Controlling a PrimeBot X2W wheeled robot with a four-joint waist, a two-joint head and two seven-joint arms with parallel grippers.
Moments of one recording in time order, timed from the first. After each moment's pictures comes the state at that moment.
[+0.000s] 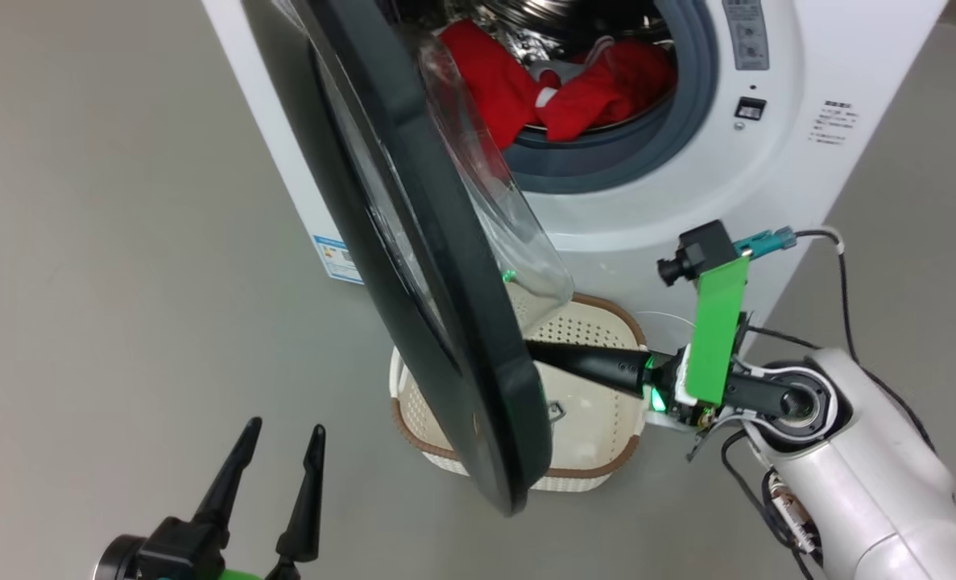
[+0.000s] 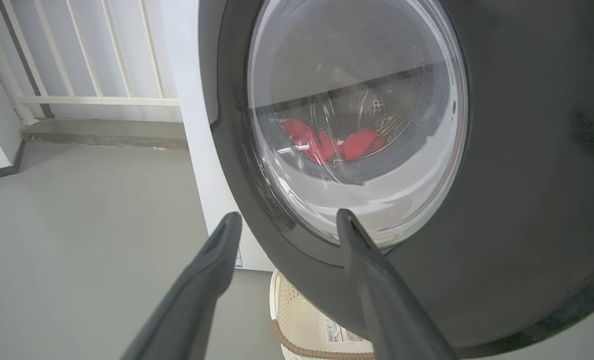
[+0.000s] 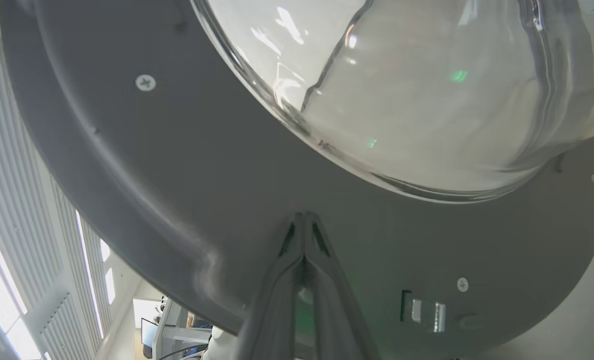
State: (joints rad) left arm -0.01 0.04 -0.17 0.10 -0.17 -0.13 -0.25; right arm -0.61 -0.24 0.45 0.33 1.67 0.13 0.83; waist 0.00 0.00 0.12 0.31
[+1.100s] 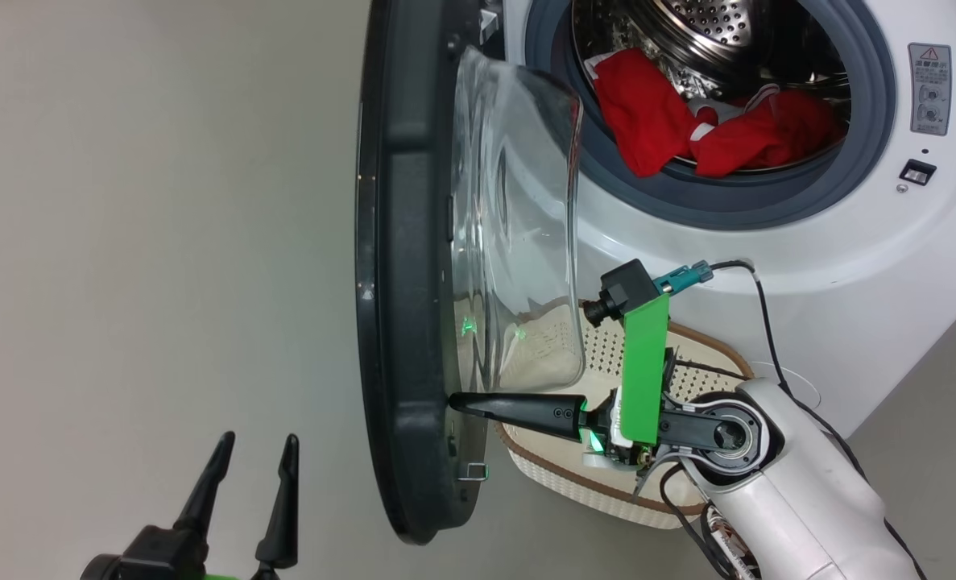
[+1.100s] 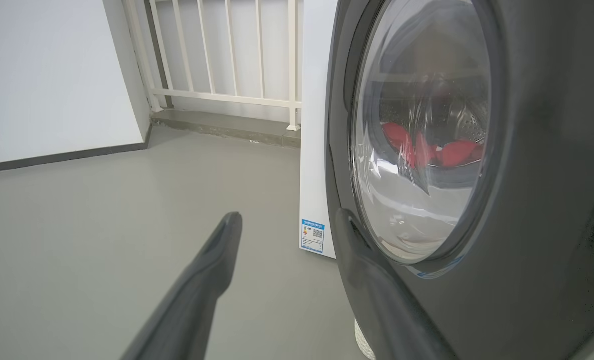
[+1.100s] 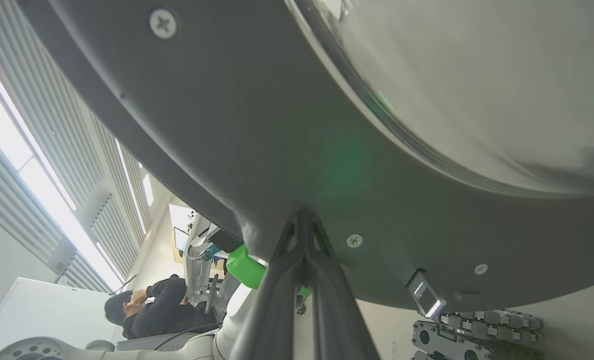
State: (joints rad) left arm 0.00 0.04 -0.12 0.14 -0.17 -0.11 -0.25; right arm -0.57 -0.12 0.47 0.34 1.62 0.13 0.88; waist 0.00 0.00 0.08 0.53
